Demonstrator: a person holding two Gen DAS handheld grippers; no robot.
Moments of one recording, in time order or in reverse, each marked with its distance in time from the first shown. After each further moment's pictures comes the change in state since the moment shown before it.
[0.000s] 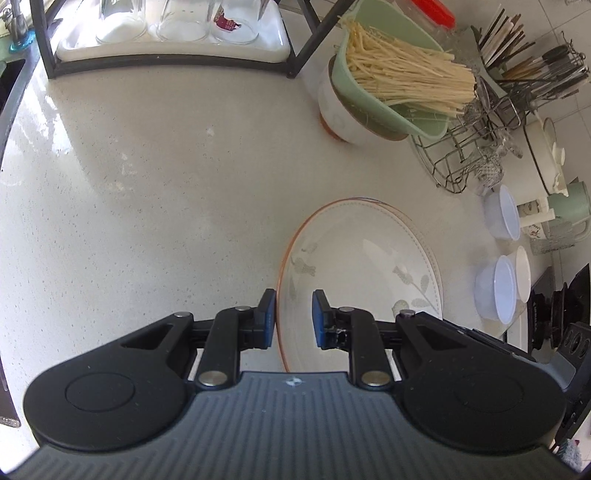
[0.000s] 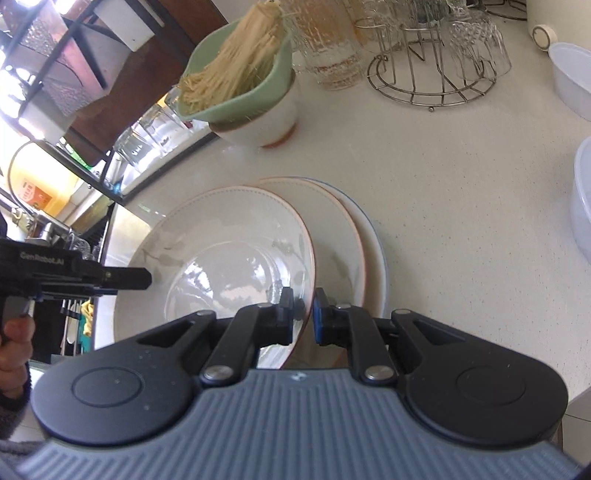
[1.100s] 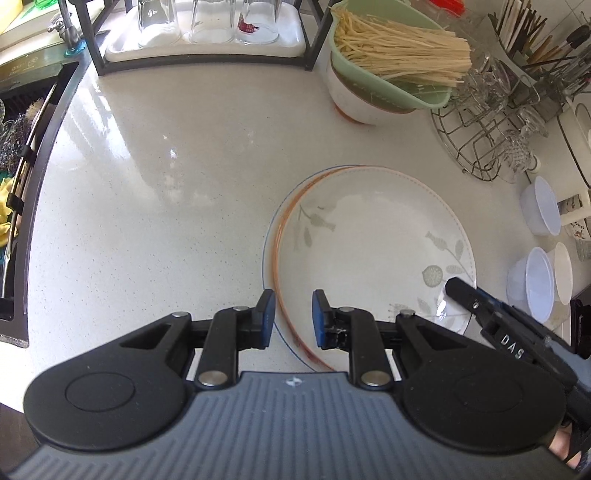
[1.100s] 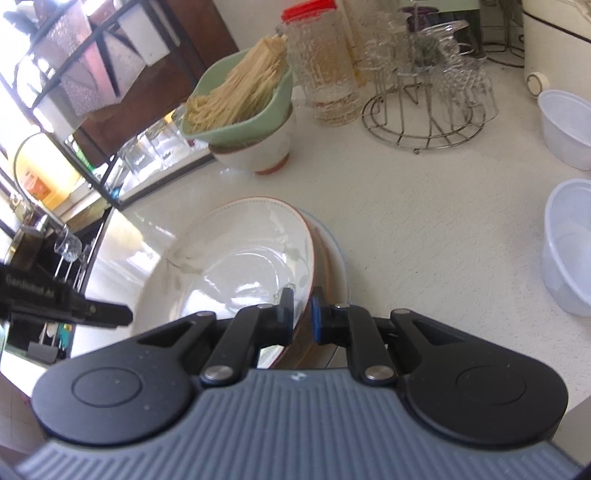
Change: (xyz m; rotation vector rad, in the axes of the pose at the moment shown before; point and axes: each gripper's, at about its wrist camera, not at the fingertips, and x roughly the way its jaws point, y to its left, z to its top) left arm -0.009 -0.059 -0.052 -0.034 -0.066 0.220; right arm -0.022 -0.008 -0.006 -0.093 -0.120 -0.033
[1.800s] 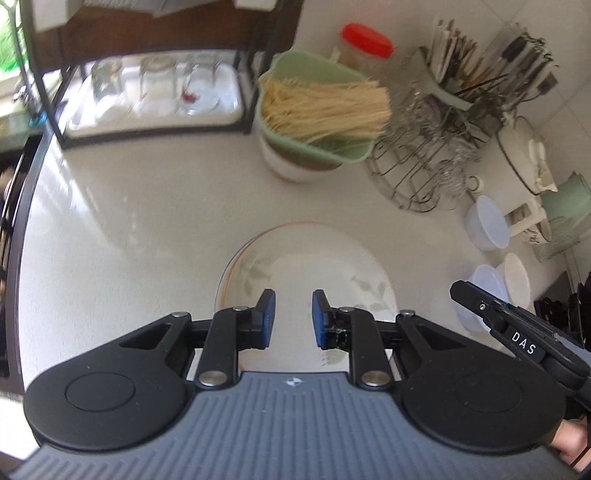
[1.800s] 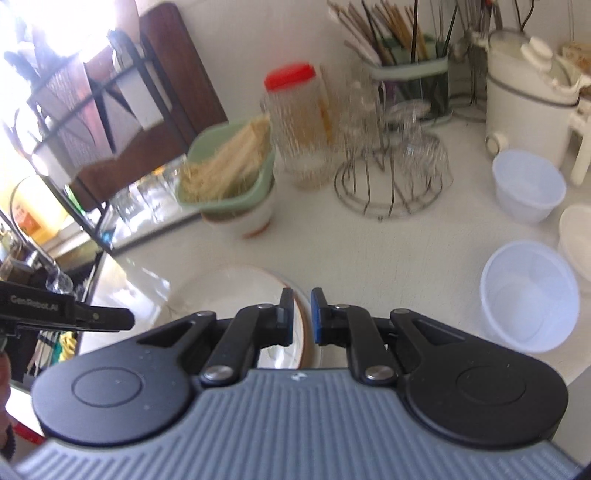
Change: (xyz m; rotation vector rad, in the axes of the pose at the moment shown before) left arm -0.047 -0.027 0.020 0.118 -0.143 -0.127; right arm -0.059 0.008 0.032 0.006 -0.128 -0.085
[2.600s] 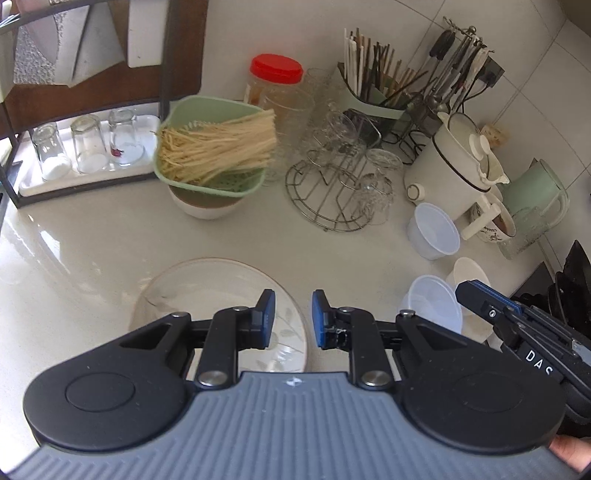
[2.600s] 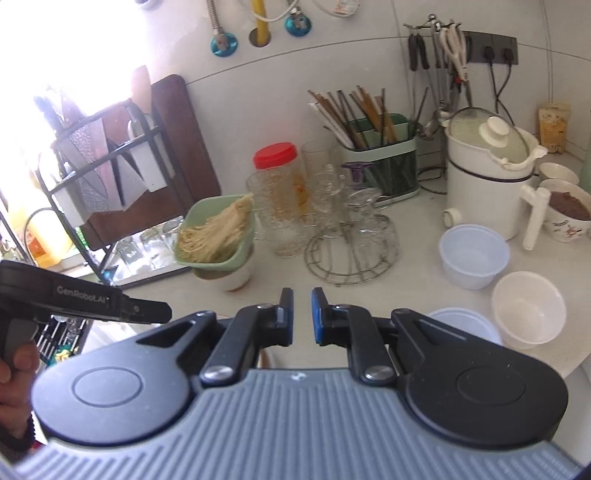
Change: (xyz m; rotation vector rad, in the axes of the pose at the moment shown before) left arm -0.004 -0.103 -0.009 0.106 -0.106 -0.041; right arm -0.074 -0.041 0.011 -0.068 -0.187 -0.021
